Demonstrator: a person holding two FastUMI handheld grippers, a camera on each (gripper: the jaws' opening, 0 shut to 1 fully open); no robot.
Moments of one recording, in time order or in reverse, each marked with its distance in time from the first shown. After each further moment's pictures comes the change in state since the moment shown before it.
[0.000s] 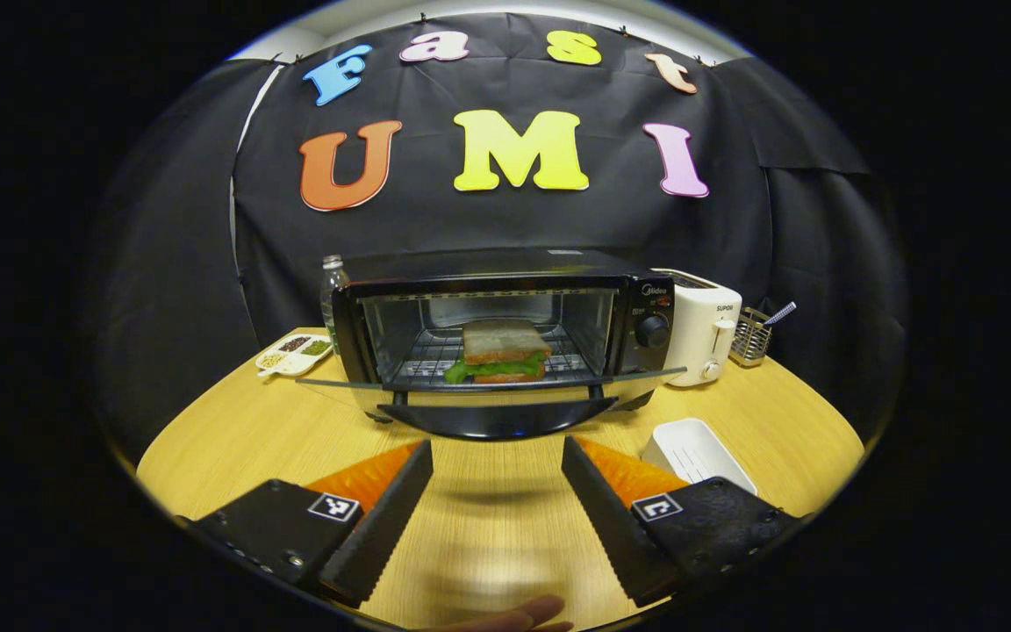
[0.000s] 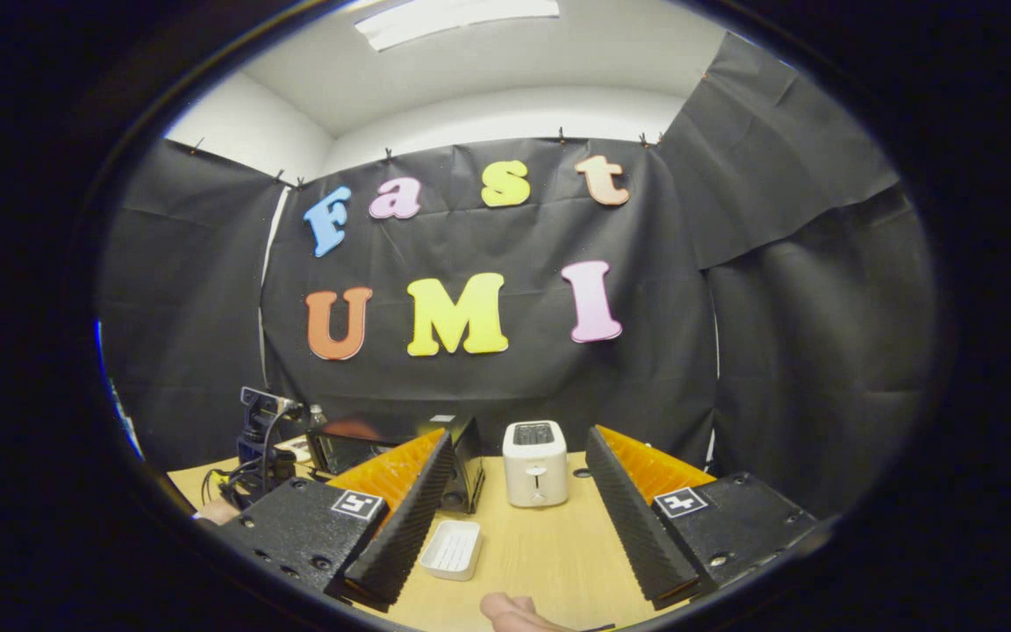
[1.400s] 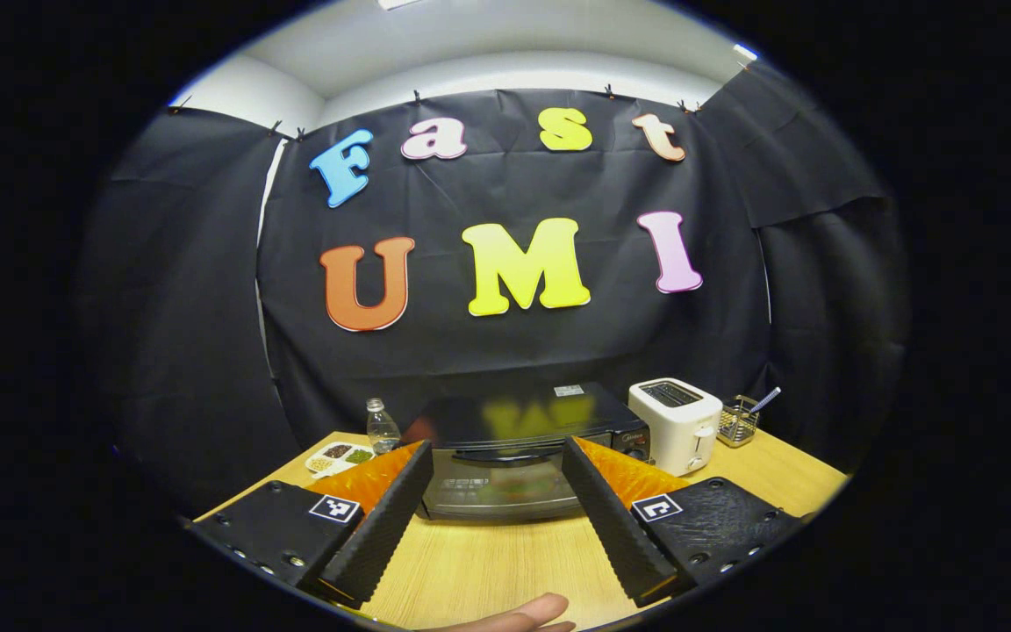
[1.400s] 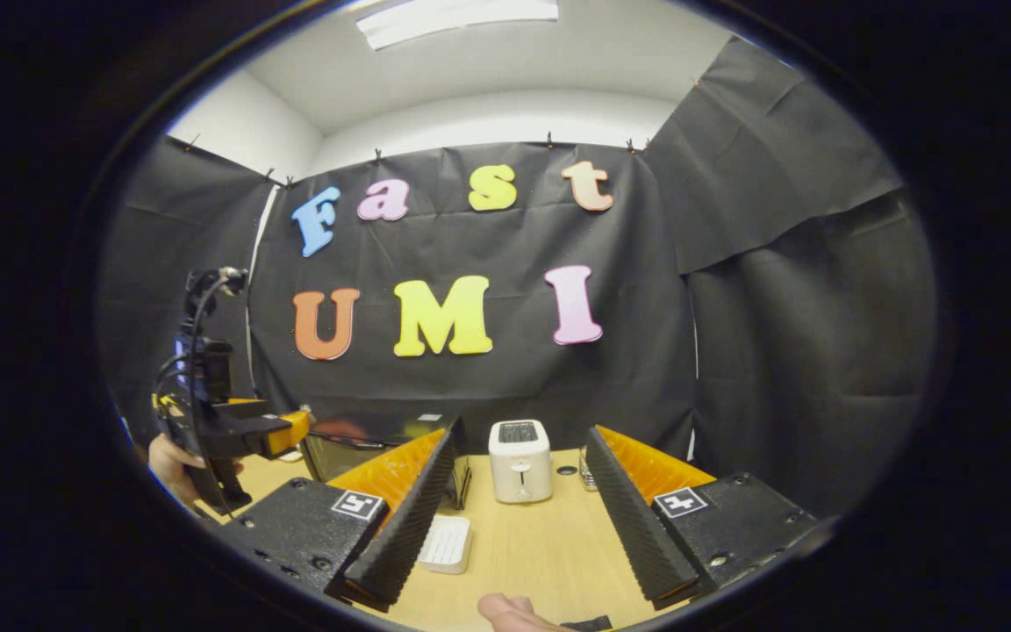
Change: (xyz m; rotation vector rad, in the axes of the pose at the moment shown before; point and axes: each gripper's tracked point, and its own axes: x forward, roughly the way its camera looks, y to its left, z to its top) left arm -0.111 0.008 0.157 0.071 -0.344 0.069; right arm -0.029 -0.005 0.010 0.002 -0.007 -0.065
